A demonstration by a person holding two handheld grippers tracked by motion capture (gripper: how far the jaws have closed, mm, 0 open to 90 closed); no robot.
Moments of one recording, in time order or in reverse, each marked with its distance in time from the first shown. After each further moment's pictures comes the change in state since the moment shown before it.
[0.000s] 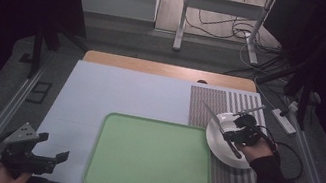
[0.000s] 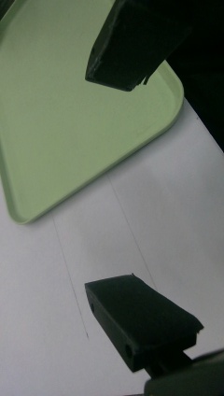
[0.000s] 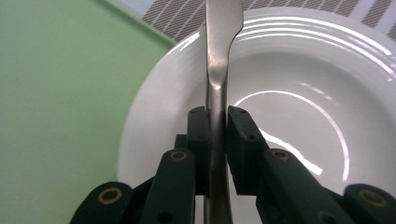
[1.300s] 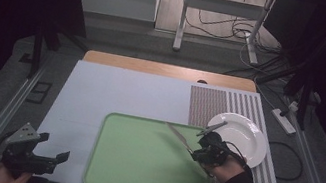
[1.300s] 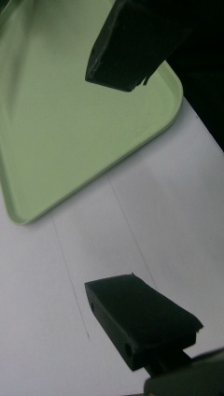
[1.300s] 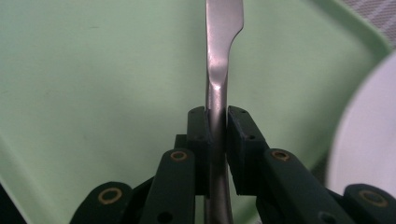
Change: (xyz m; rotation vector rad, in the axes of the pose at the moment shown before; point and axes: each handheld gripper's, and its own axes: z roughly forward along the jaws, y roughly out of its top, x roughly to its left) left arm -0.001 0.001 0.001 0.005 0.003 0.011; right arm 0.125 -0.016 0.016 0.079 0.127 -0.187
